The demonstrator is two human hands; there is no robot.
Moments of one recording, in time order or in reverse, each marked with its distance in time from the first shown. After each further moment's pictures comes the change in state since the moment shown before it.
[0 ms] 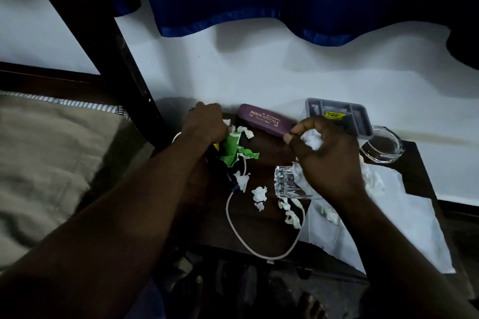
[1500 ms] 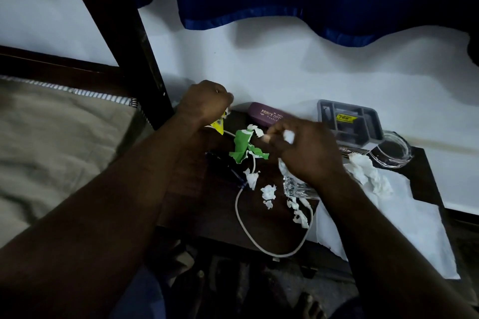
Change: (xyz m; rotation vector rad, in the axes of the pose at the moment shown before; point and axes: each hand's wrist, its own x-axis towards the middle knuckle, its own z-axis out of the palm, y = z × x) left_hand -0.006 -0.018 -0.048 -0.505 0.063 -0.022; right_hand 0.016 -0.024 0.035 -0.210 -0.265 -0.087
